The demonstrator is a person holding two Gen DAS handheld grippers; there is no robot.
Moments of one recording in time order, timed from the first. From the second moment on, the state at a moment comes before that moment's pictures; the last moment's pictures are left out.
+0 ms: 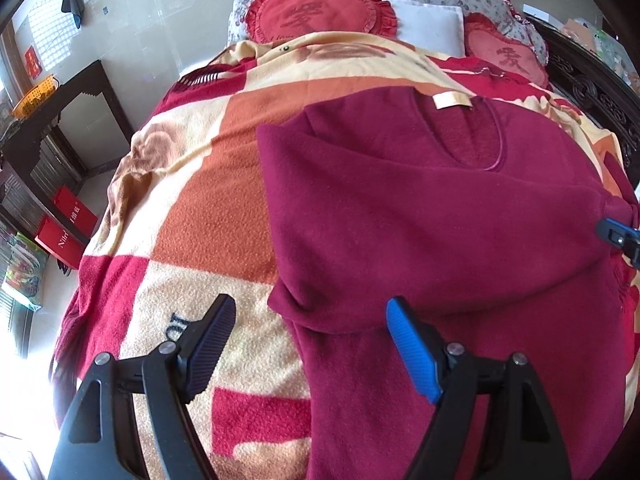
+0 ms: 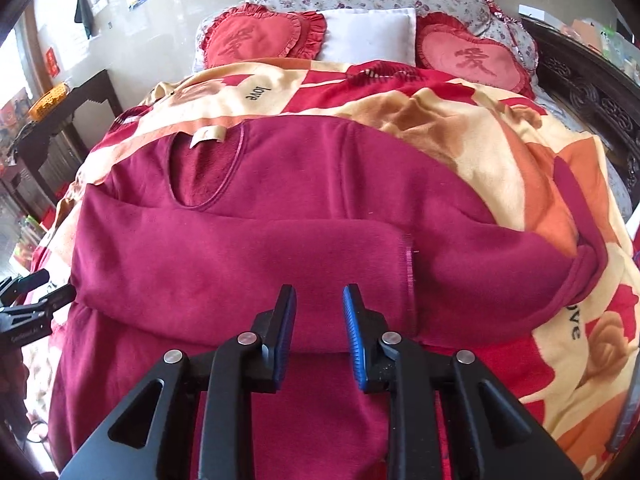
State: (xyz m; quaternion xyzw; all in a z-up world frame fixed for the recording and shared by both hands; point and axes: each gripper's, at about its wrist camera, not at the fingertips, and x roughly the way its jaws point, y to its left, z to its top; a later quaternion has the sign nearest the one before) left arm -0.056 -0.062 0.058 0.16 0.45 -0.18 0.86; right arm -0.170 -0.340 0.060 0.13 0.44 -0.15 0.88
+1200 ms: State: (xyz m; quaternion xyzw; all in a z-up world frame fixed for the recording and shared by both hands) left arm -0.032 -0.071 0.022 0.11 0.51 -0.20 0.83; right arm -0.184 -0.564 0.053 0.14 0.49 -0.35 0.79
